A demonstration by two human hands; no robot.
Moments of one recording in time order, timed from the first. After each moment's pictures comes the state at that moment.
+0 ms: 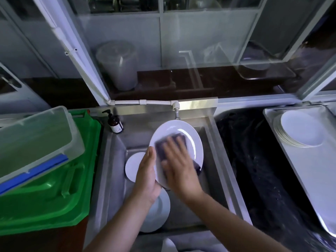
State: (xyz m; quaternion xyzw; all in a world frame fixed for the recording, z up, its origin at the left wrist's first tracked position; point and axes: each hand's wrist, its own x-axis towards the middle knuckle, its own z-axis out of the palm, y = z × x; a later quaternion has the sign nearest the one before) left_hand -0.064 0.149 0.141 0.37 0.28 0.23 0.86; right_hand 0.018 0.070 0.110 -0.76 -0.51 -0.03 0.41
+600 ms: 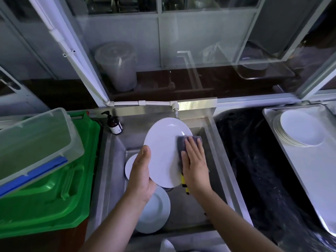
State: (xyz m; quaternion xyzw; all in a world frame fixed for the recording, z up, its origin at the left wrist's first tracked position) left_hand -0.068 0.161 0.146 0.36 0.32 0.24 0.85; right_hand 0.051 0.057 0.082 -0.84 -0.34 0.02 0.42
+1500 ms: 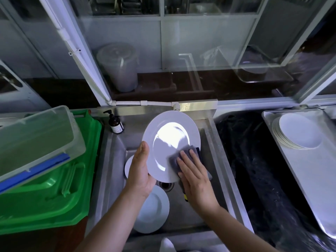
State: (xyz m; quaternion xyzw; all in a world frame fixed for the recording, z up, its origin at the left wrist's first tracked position) left_hand -0.076 0.170 0.142 0.35 0.27 0.24 0.86; right_hand 0.023 0.015 0.083 -0.76 -0.53 -0.05 0.38
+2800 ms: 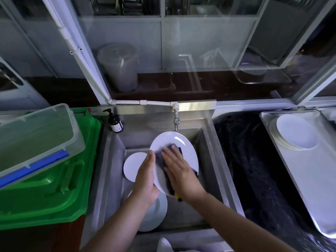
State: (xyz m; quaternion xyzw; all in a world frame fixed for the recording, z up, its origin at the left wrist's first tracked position) left_hand -0.072 0.140 0.130 0.25 0.36 0.17 0.88; right_hand 0.025 0.050 0.075 -0.73 -0.58 0.02 0.36
